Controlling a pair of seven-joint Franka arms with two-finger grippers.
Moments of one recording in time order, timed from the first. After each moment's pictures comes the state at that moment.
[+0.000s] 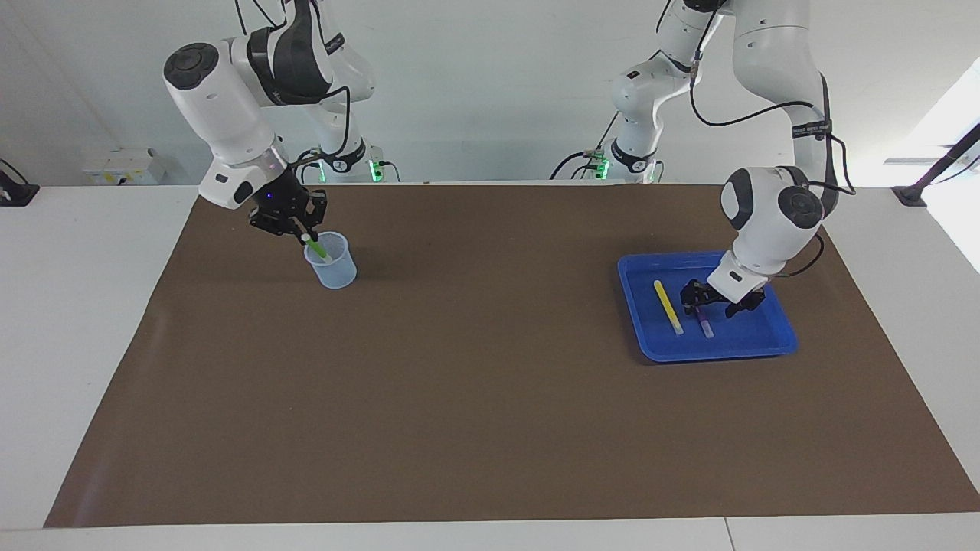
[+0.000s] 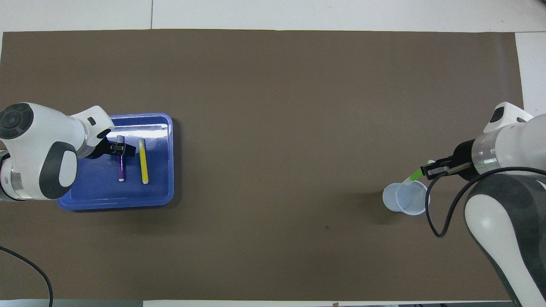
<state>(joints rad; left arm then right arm) 0.44 0.21 -0.48 -2.17 0.10 2.33 0.09 -0.01 -0.20 0.05 -2.15 0.13 1.89 -0.27</state>
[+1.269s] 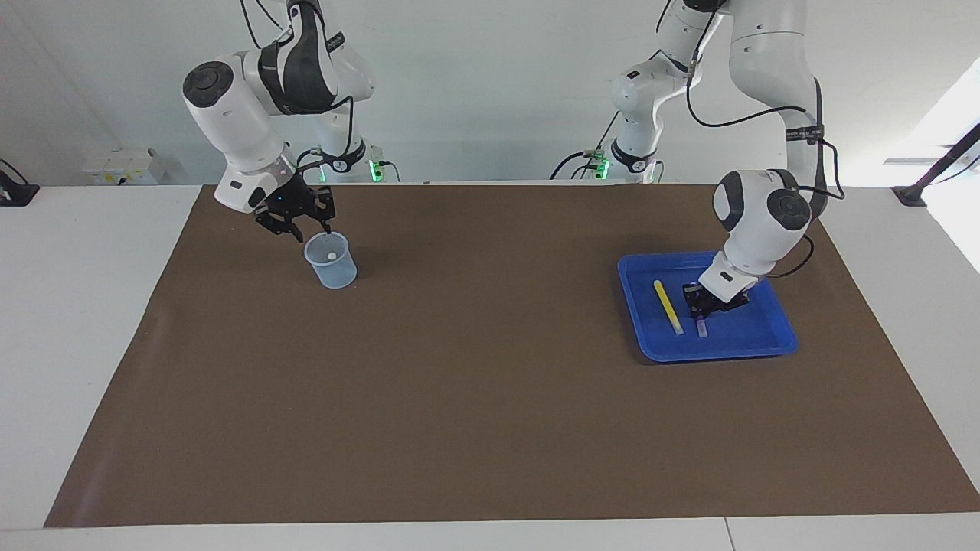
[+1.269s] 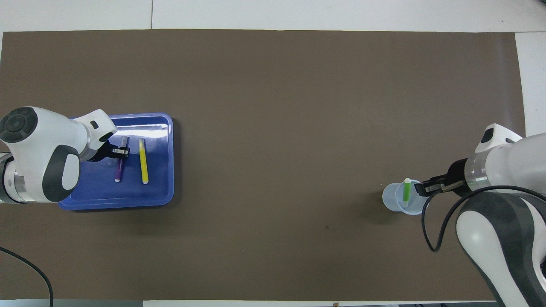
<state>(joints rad) 0.44 0.21 -0.48 -2.18 0.11 2.34 0.08 -0.01 -0.24 0.05 -2.24 0.13 1.93 -0.28</state>
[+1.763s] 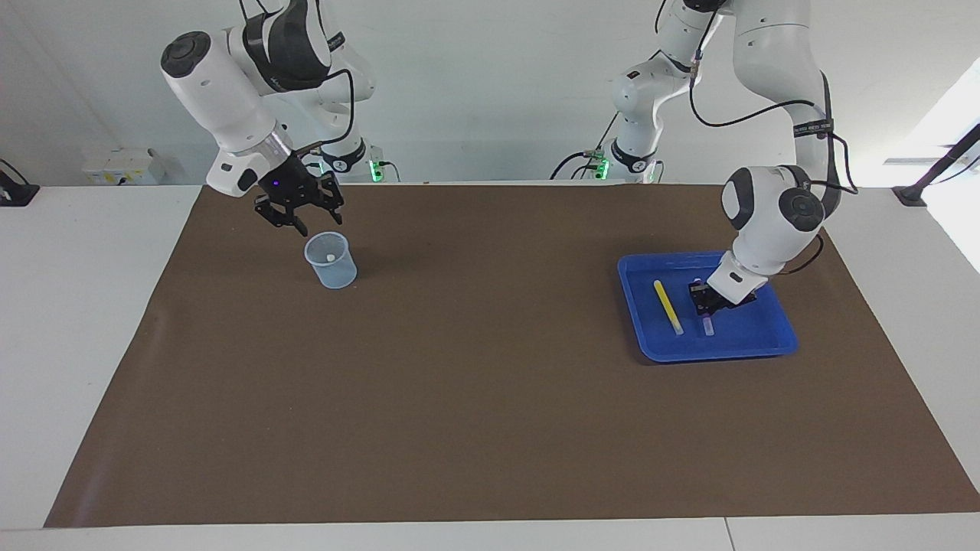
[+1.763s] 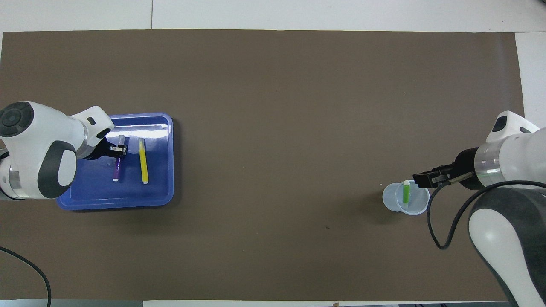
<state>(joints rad) 0.44 0.21 -0.48 -2.09 0.11 2.20 0.03 -0.01 -0.24 0.05 -2.14 0.33 1.88 -0.21</state>
